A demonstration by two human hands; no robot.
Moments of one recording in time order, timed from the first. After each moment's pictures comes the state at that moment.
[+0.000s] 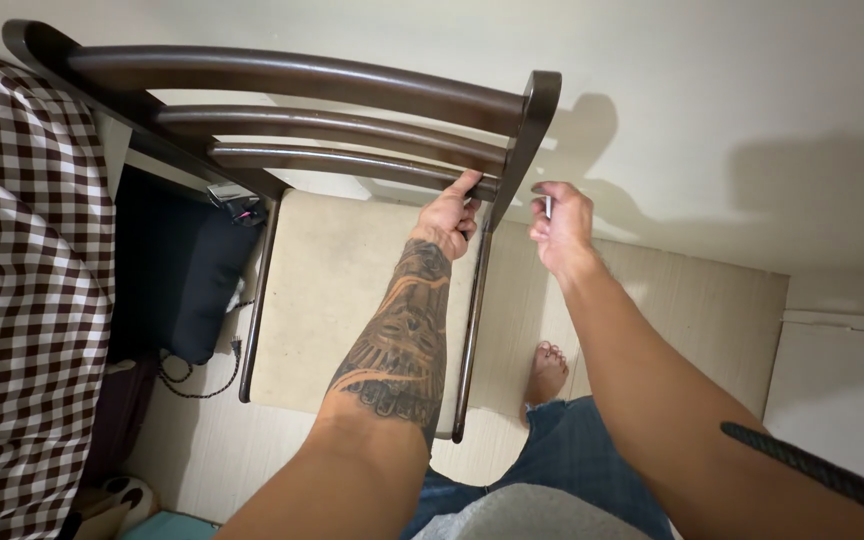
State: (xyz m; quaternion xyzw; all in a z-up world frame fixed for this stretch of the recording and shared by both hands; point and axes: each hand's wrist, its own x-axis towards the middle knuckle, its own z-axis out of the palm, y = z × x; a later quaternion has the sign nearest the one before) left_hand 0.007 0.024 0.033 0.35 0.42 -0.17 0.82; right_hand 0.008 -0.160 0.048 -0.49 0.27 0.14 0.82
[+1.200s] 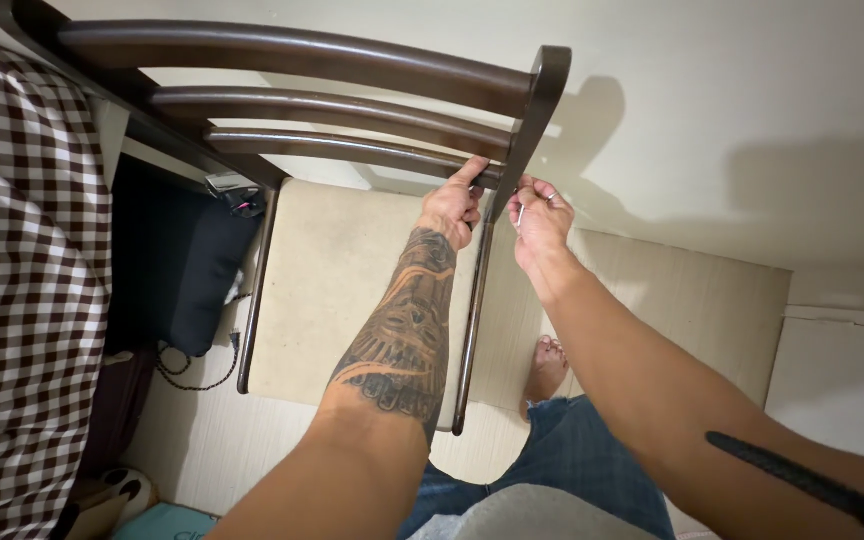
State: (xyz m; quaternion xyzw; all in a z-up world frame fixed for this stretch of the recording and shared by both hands) left_hand 0.002 0.019 0.043 0.36 0.42 -0.14 0.82; right_hand -0.007 -0.119 0.006 -0.52 0.28 0.05 0.80
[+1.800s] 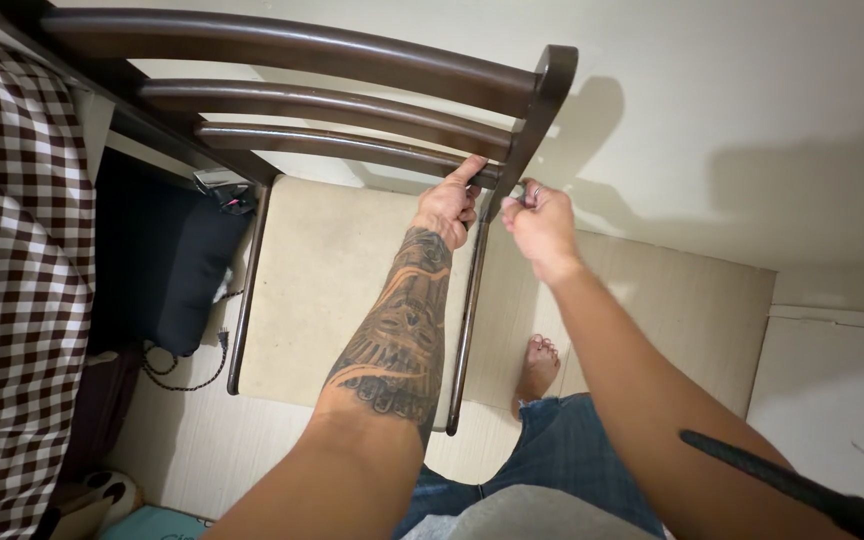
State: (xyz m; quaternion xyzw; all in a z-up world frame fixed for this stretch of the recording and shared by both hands) left_hand 0.002 0.024 0.041 0.36 0.40 -0.15 0.83; right_hand -0.029 -0.128 0.063 -0.81 0.07 0.08 0.58
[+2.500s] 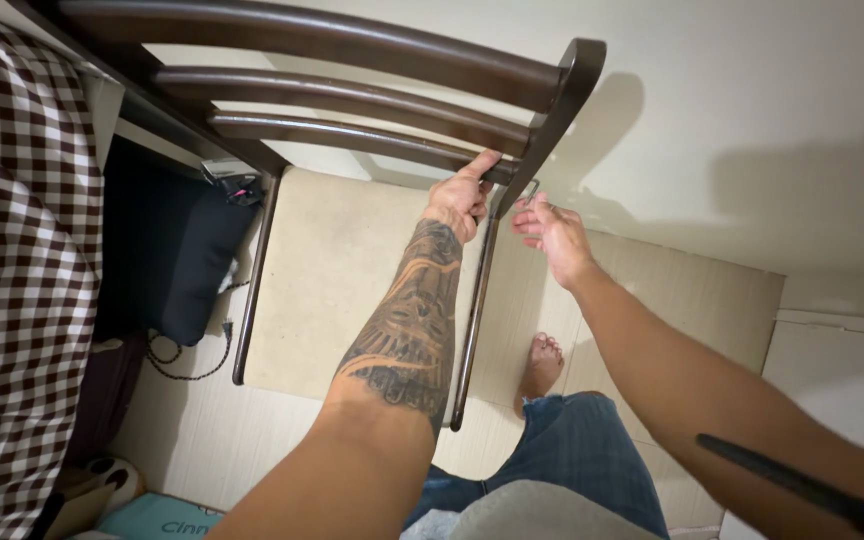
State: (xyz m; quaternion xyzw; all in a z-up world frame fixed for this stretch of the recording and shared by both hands) left_hand 0.005 0.030 0.041 0.39 0.40 -0.16 0.81; right_hand -0.019 -0.164 -0.015 -0.69 0.13 0.22 0.67
